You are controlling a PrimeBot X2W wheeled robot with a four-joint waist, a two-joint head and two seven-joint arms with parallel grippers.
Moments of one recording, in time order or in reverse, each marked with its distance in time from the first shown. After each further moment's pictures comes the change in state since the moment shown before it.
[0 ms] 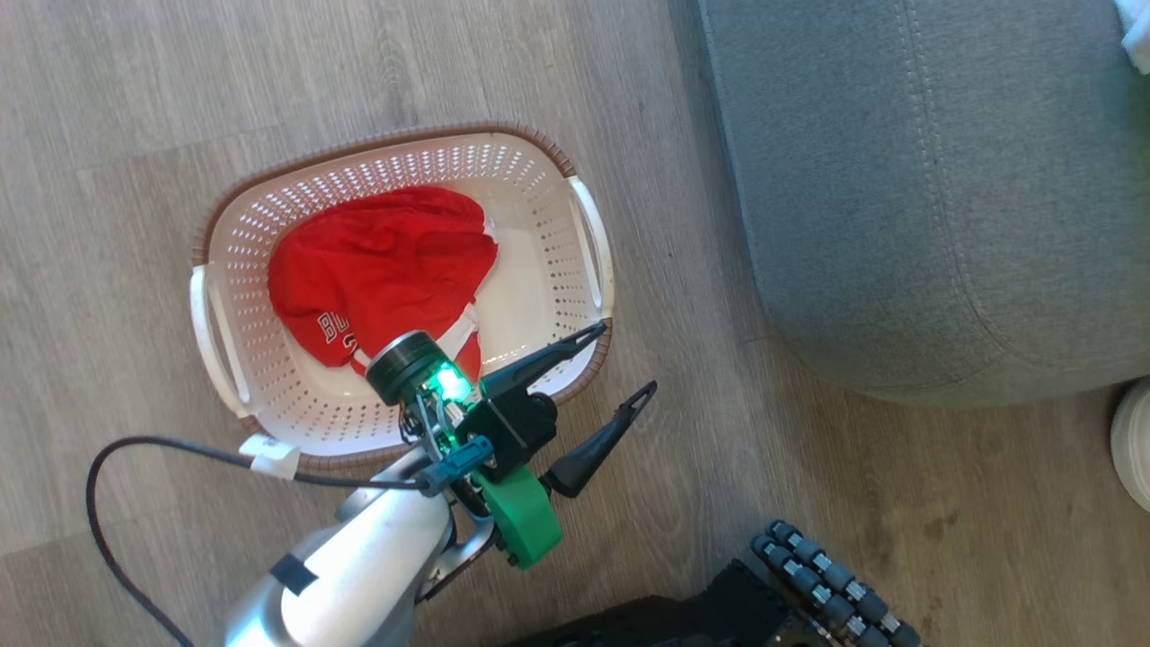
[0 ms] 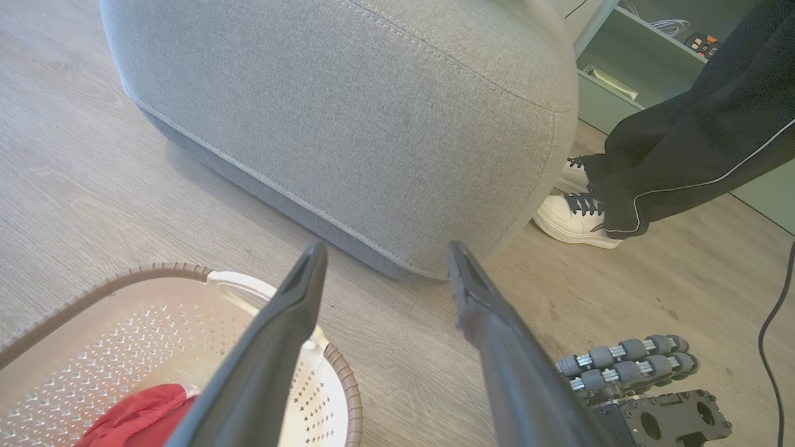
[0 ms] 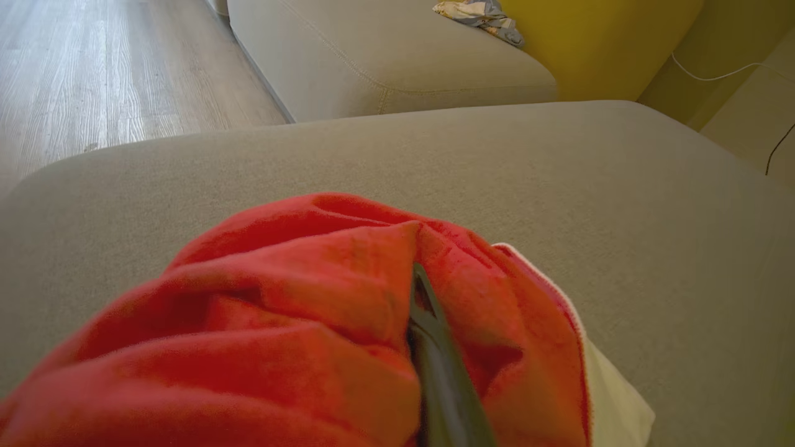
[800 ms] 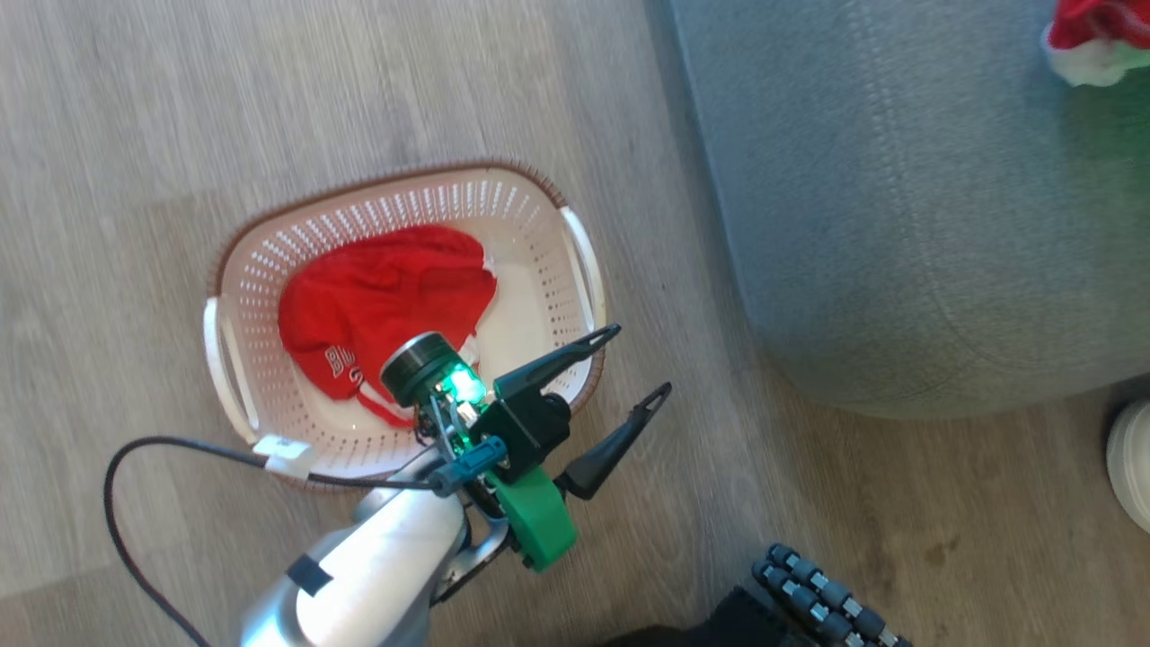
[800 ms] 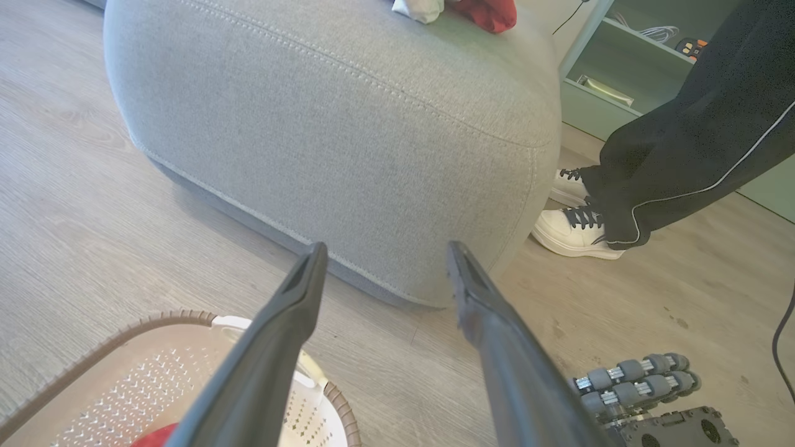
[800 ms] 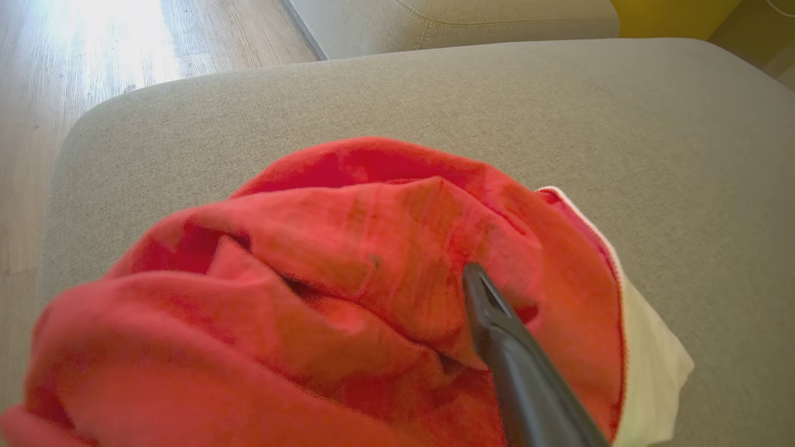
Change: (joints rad) left arm 0.001 -0.026 0.002 0.008 -0.001 0.000 0.000; right arm 0.007 0.022 0.268 0.024 0.181 0.000 0.161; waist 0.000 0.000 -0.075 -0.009
